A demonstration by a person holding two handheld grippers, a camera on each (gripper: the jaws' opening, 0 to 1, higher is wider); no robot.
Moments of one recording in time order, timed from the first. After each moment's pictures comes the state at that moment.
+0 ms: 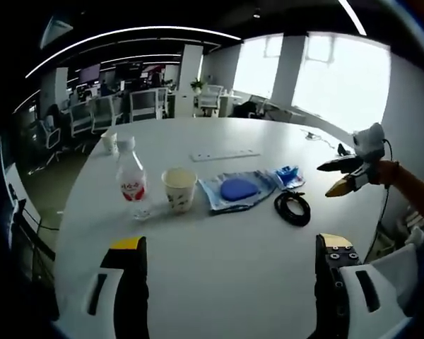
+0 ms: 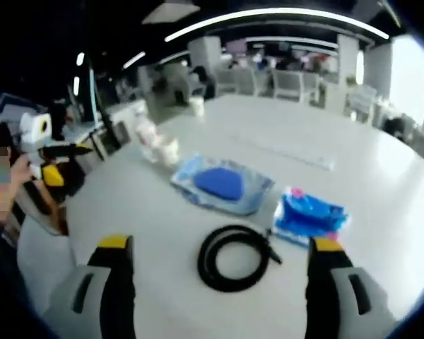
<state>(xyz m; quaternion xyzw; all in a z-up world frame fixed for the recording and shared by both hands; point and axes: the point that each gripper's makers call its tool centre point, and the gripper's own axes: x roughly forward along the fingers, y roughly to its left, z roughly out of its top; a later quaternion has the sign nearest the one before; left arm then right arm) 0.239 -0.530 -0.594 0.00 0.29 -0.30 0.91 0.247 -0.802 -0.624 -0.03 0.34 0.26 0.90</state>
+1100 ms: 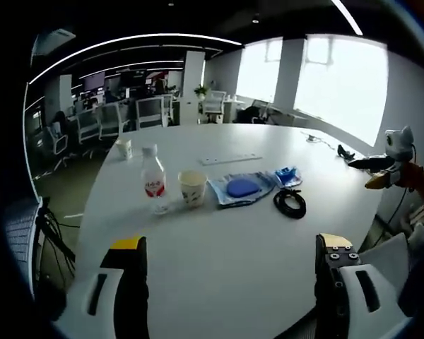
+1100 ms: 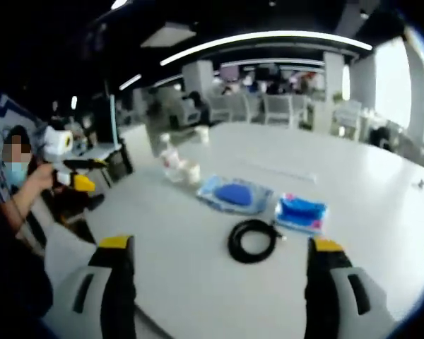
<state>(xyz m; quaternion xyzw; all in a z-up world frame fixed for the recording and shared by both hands) 0.192 -0.489 -0.563 0.01 0.27 -0.28 0.92 0.147 -0.804 -0.557 0.00 0.27 0.23 0.94</state>
